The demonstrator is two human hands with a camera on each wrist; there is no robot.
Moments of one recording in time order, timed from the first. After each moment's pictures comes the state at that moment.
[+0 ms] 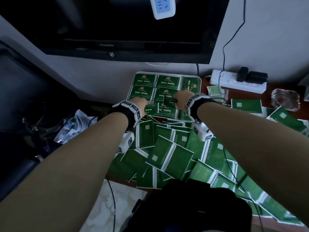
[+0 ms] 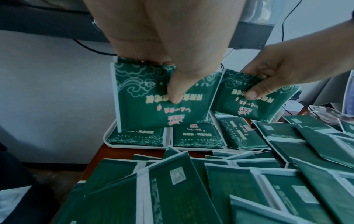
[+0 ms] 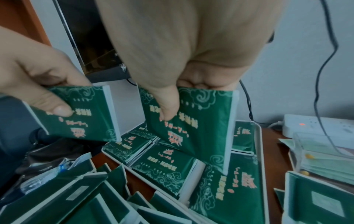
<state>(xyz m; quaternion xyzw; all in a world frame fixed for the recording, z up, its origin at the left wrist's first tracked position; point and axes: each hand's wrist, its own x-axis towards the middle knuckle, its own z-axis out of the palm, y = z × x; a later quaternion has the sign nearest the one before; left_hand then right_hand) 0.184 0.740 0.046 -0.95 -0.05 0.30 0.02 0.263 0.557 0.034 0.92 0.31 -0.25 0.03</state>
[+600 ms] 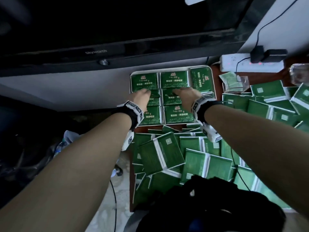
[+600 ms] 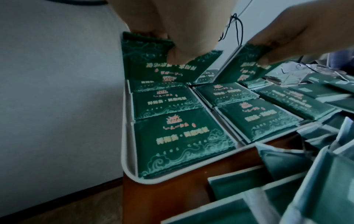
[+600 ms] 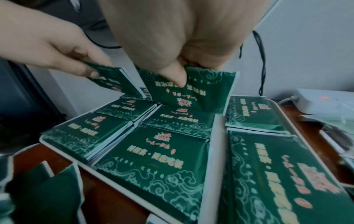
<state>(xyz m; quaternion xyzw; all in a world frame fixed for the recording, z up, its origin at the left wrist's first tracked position) 0.283 0.845 -0.037 -0.97 0.10 0.21 -0.01 0.300 0.638 -0.030 0.95 0.17 -0.27 -0.06</state>
